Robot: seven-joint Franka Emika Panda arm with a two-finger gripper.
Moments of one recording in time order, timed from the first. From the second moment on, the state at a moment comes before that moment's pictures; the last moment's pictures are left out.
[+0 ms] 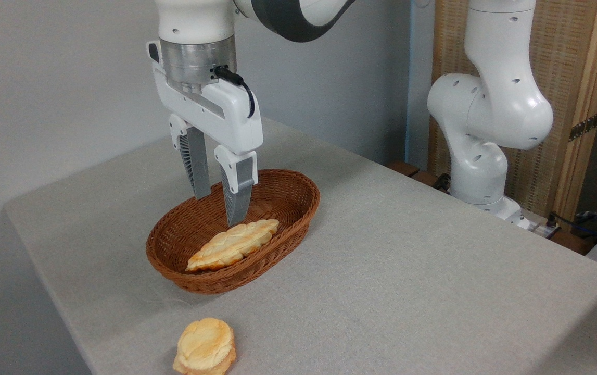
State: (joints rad) arm -0.06 -0.05 -0.03 -1.81 -0.09 1.85 0.69
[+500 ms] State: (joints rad) arm -0.06 -0.05 -0.03 -1.80 -0.09 1.85 0.69
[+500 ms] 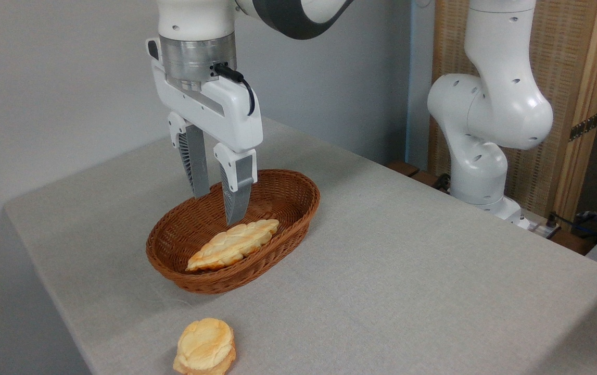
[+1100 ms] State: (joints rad) arm -0.08 -0.05 -0.05 -1.80 -0.09 1.84 0.68
